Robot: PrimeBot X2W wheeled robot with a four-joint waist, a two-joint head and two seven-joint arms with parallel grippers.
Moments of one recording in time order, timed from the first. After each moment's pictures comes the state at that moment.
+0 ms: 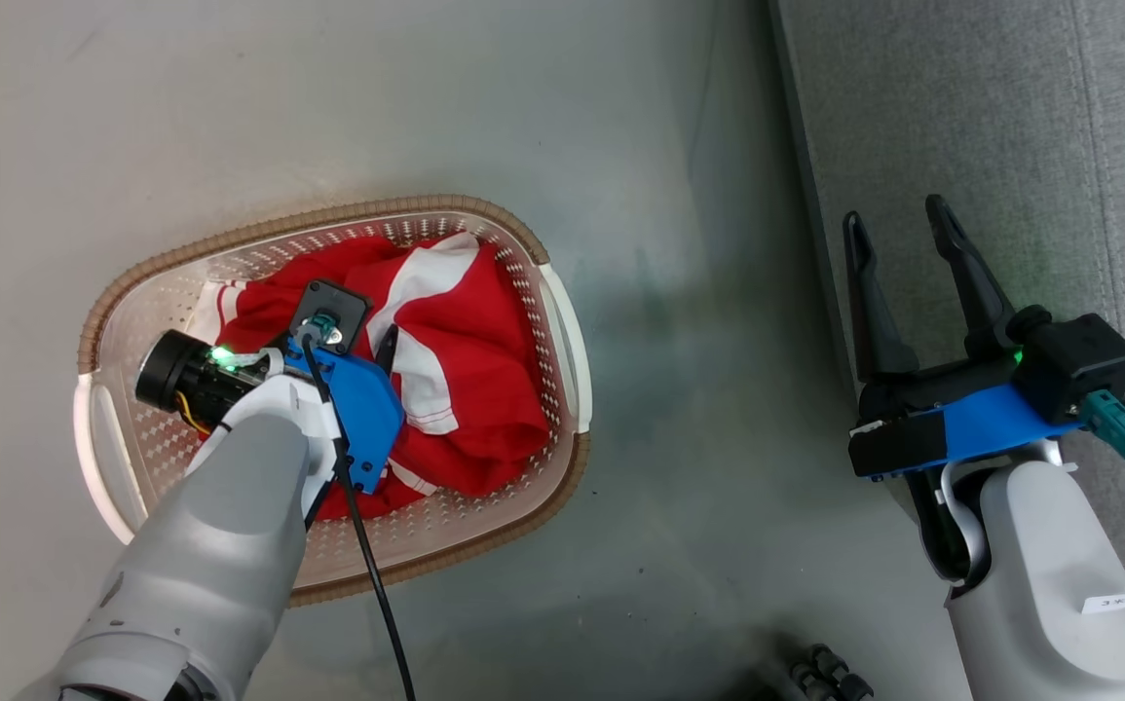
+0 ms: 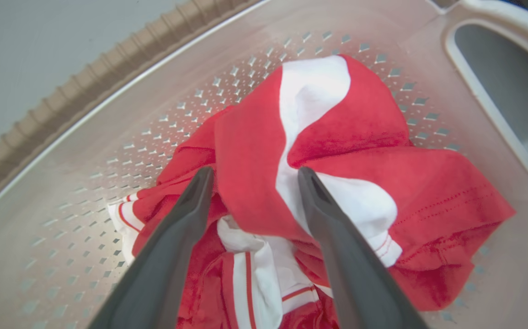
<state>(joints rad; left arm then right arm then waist) -0.90 0.11 -0.69 1.29 -0.32 -0.12 -0.13 -0.44 -0.06 0.05 0.27 0.11 0.13 -0.26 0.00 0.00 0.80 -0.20</state>
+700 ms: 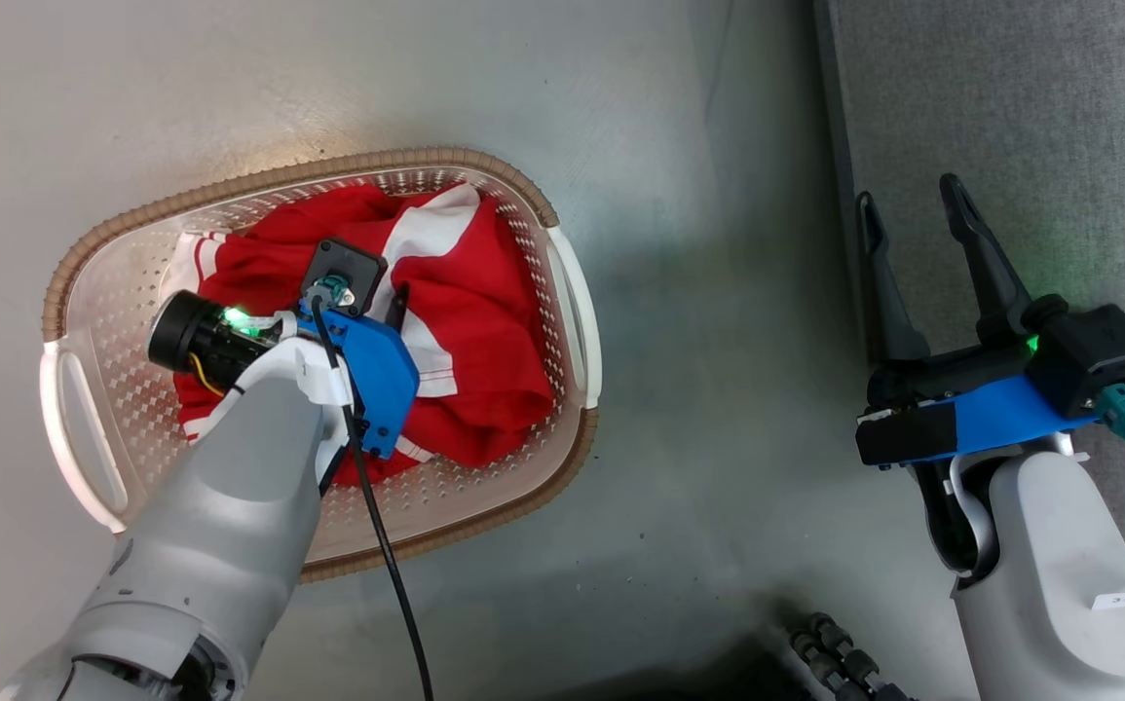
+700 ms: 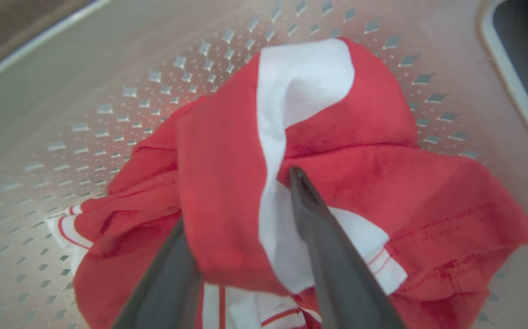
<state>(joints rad) -0.96 0.09 -0.72 1.29 -0.36 -0.13 -0.12 -0.45 -0.06 0.04 0.23 0.11 0.13 -0.26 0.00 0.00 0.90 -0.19</state>
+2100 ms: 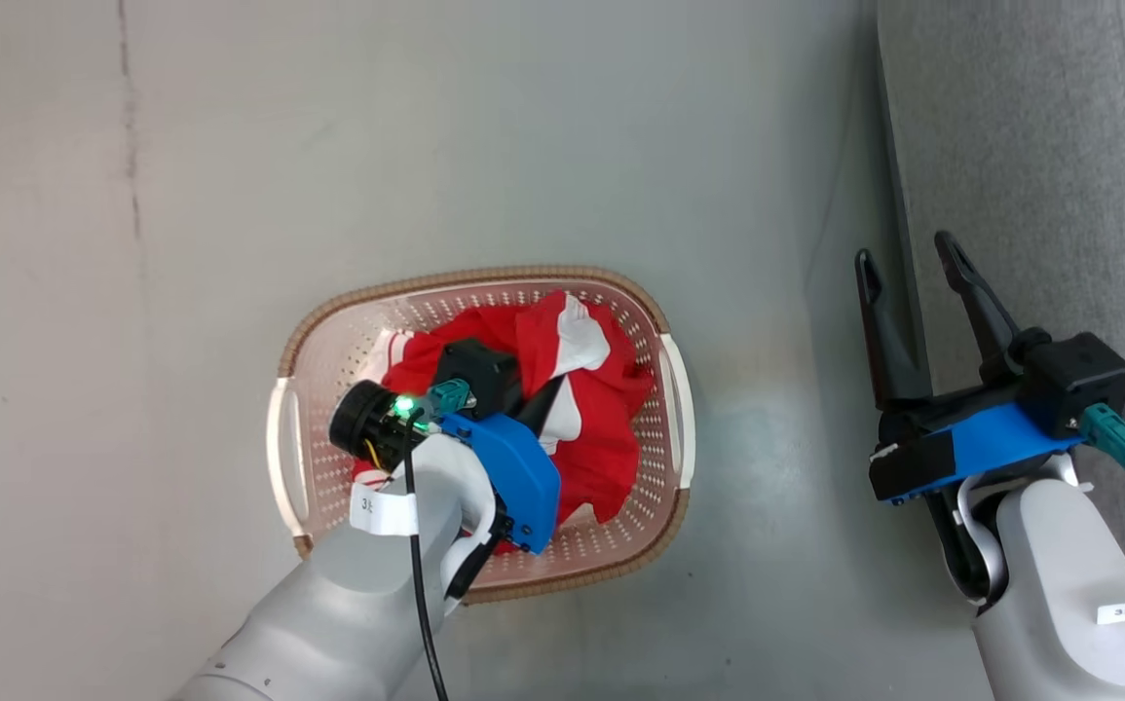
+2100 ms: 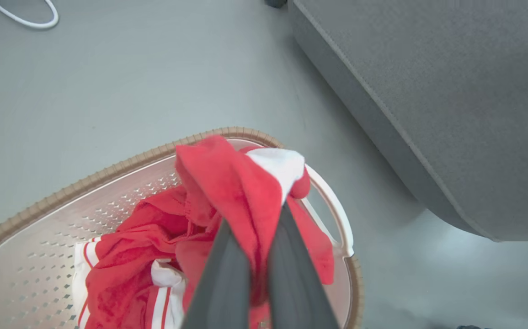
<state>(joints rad) -0.81 0.05 -1.10 1.01 -0.84 -0.13 -0.26 -0.42 -0.12 0.06 0.33 0.12 0.13 -0.26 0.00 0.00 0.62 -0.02</state>
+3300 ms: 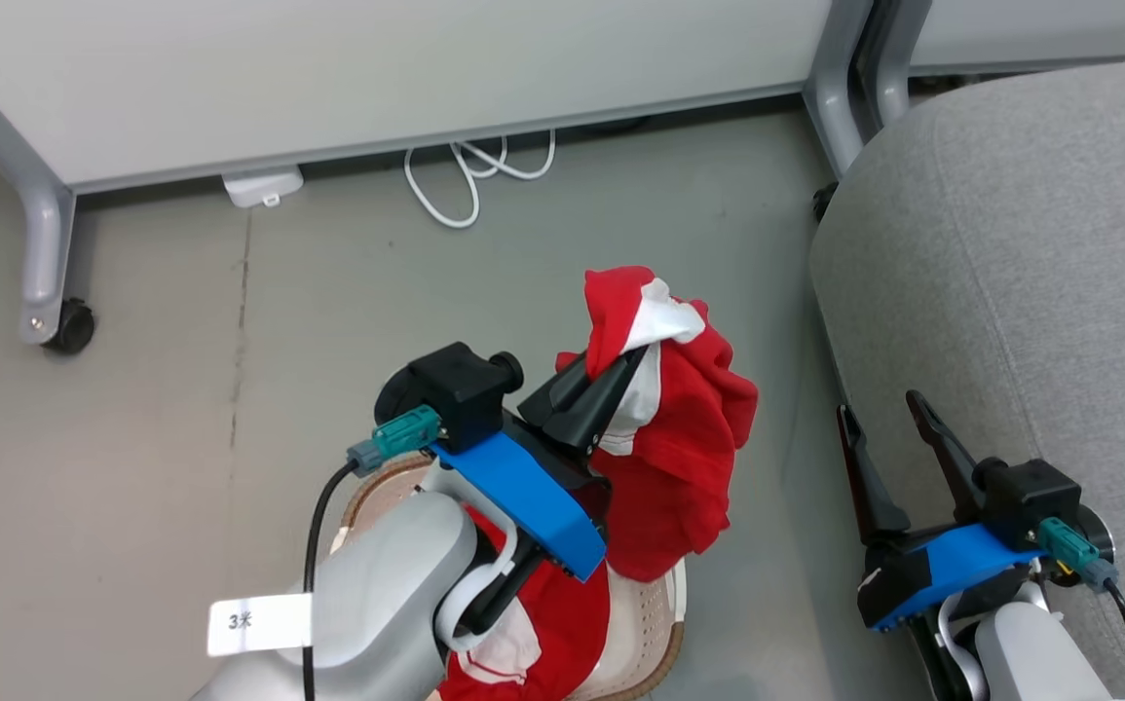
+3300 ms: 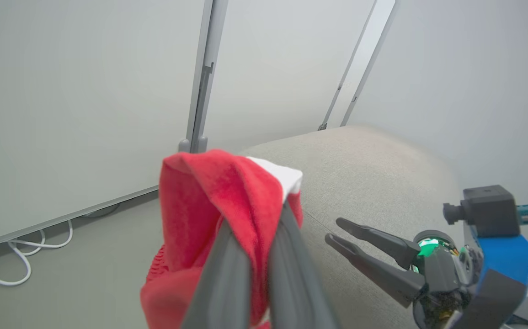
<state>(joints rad) -0.64 0.20 -0.92 0.34 -0.82 -0.13 -0.26 -0.25 -0.10 0.06 0.42 0.15 0.13 -0.26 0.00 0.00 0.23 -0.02</state>
